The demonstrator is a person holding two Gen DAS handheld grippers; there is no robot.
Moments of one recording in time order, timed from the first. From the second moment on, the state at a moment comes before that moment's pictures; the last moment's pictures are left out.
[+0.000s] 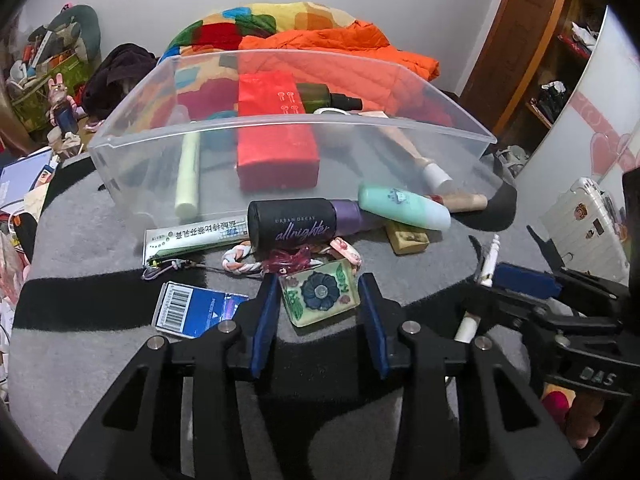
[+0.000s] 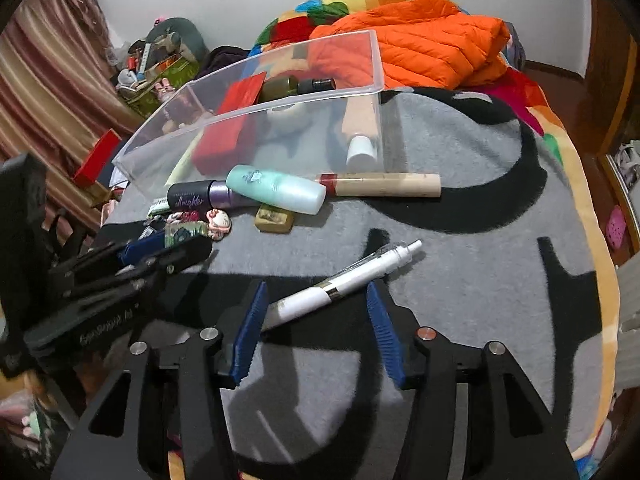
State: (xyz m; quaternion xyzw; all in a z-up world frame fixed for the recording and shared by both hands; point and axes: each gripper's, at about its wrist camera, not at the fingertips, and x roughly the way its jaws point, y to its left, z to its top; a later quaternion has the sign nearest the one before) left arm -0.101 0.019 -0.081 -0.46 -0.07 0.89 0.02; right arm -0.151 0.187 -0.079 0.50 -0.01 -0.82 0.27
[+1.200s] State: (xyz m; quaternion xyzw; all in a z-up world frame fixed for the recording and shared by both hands) left arm -0.064 0.042 -0.080 -0.45 -0.05 0.89 0.07; right arm -0.128 0.213 -0.083 0.46 0.09 -0.85 0.22
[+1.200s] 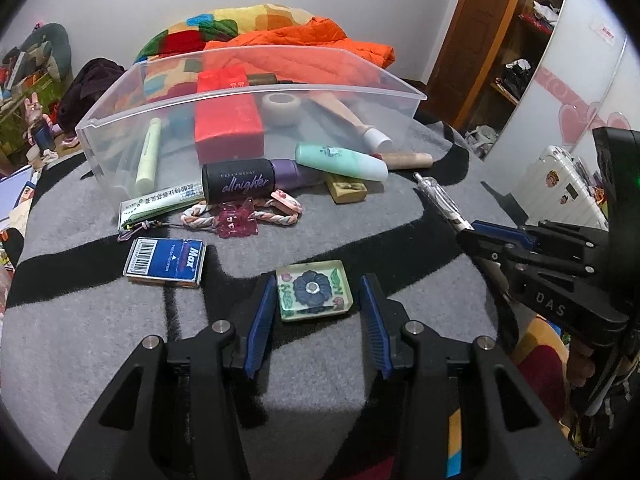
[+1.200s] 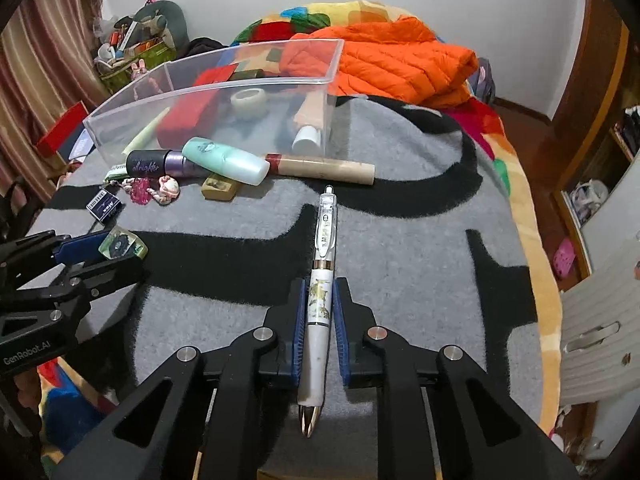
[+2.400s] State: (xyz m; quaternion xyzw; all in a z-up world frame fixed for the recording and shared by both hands) left arm -0.148 -0.043 0.003 -0.37 -0.08 0.92 -0.02; right arm -0.201 0.150 0.029 0.31 0.09 -0.91 0.25
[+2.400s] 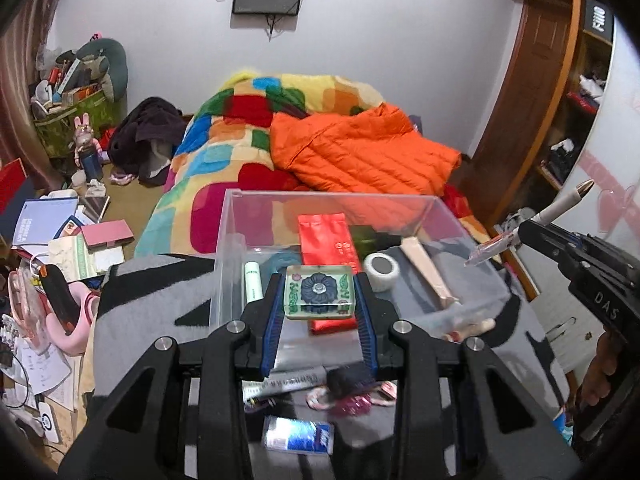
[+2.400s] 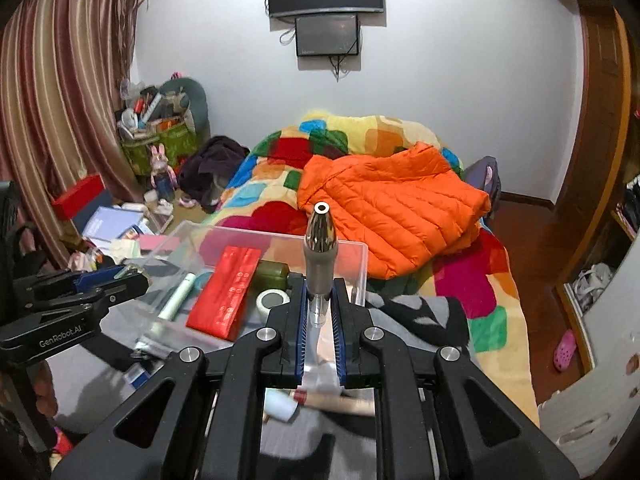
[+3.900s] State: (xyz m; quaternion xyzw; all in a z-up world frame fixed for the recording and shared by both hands) left arm -0.076 -0.040 -0.078 -0.48 -0.09 0.88 0.01; right arm -0.166 0.152 -0.066 0.47 0.07 -0.82 0.31
